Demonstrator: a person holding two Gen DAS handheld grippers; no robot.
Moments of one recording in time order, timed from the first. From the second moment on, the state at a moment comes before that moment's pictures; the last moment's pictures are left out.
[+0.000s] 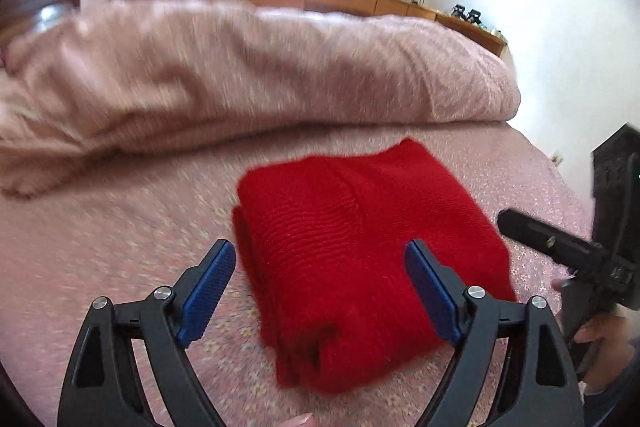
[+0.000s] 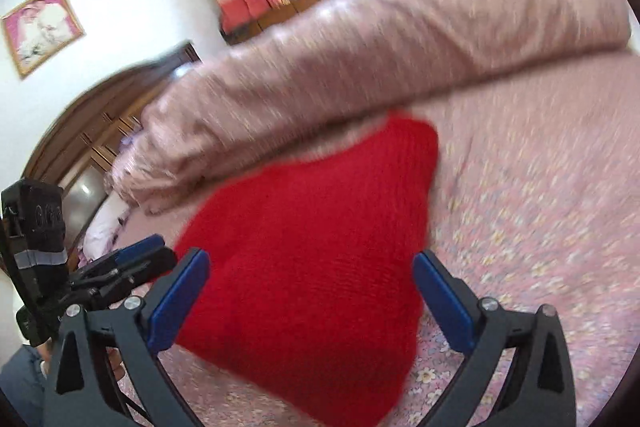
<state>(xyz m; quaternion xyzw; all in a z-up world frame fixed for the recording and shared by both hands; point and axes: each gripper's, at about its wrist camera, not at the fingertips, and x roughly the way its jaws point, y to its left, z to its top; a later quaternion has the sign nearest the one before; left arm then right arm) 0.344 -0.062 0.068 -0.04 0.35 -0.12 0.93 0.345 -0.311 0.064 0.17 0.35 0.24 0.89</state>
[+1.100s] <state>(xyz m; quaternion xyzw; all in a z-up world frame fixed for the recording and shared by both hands) 0.285 -0.098 -0.003 0.04 0.31 -0.09 0.95 0.254 -0.314 0.033 0.02 0.30 0.16 0.94</state>
